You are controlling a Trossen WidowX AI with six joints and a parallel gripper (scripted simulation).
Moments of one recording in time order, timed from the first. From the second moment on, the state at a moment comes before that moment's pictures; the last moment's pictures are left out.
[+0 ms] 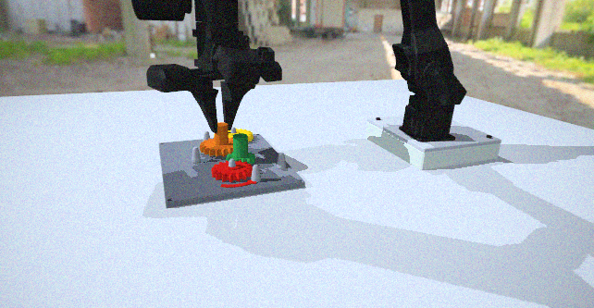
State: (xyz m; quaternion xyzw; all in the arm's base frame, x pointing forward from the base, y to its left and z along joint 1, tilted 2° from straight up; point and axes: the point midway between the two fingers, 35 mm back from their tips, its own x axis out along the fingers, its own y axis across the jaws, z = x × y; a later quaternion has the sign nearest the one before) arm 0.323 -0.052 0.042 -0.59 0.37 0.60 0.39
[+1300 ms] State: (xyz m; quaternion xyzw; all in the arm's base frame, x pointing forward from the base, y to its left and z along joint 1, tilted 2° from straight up) arm 0.321 -0.053 0.087 -0.56 0.41 0.57 0.43
